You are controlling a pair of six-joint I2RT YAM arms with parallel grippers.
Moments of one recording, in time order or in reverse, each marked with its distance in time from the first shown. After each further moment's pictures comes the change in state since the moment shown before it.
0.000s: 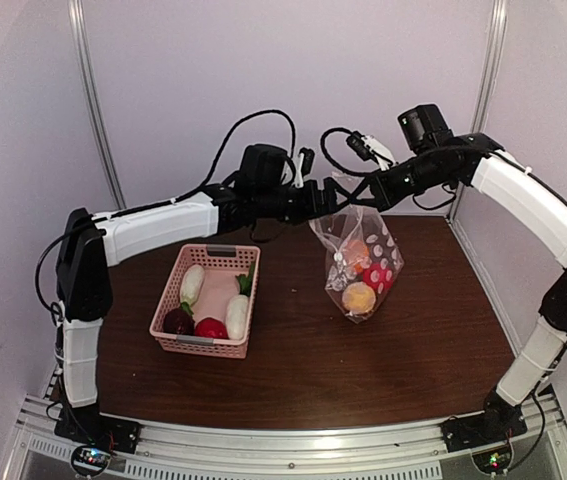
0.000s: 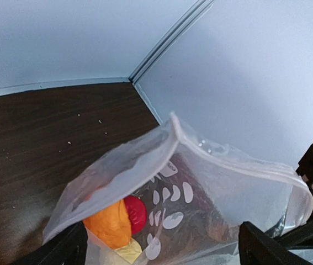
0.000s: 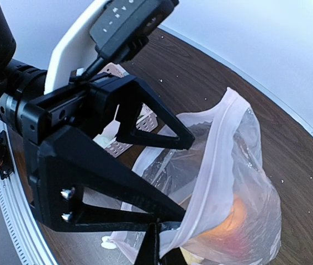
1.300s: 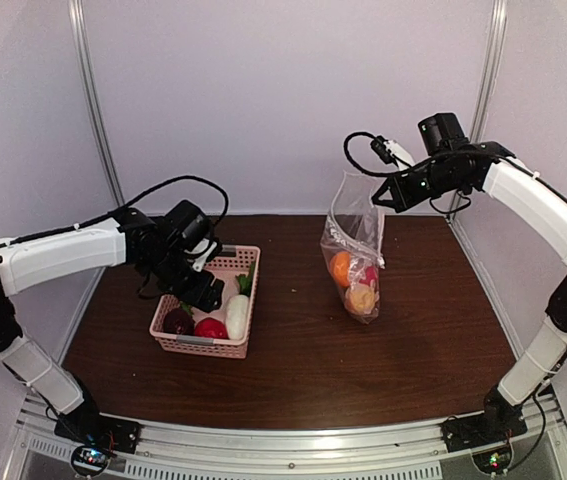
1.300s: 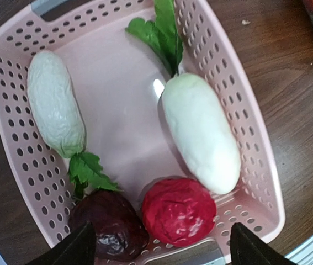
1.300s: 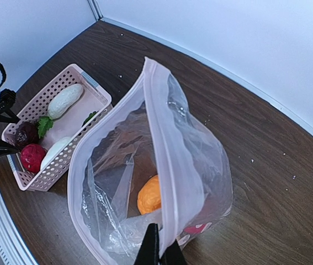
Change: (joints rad) left arm 0.098 -0.561 -0.653 -0.781 -0.349 0.380; right arm -0.119 -0.053 -0.110 0.054 0.037 -0.005
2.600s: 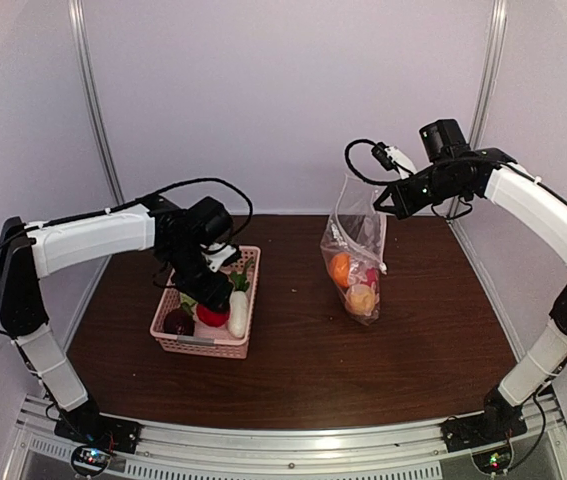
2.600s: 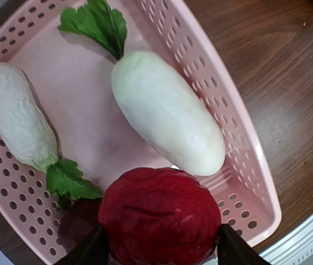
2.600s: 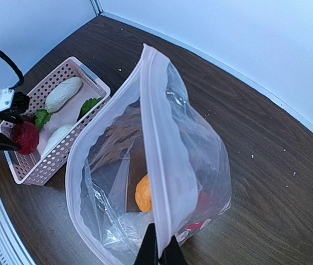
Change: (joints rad) left arm 0.004 0.187 0.130 -0.130 0.097 0.122; right arm 0.000 -0.032 -0.070 0.027 0.005 -0.020
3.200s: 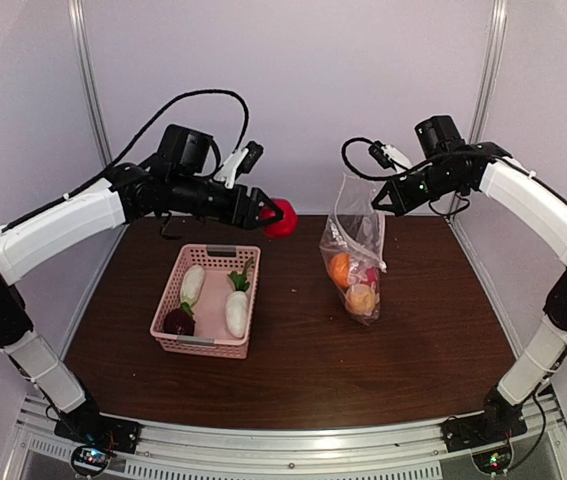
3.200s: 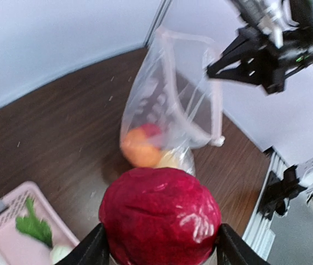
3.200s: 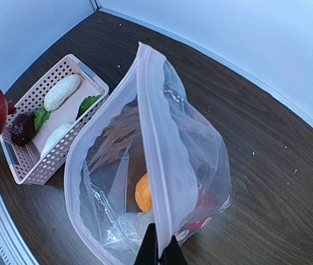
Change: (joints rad) left arm -0.004 -0.109 0.231 0.412 0.304 -0.068; right arm 0.003 0.036 0.047 -0.042 0.005 0.002
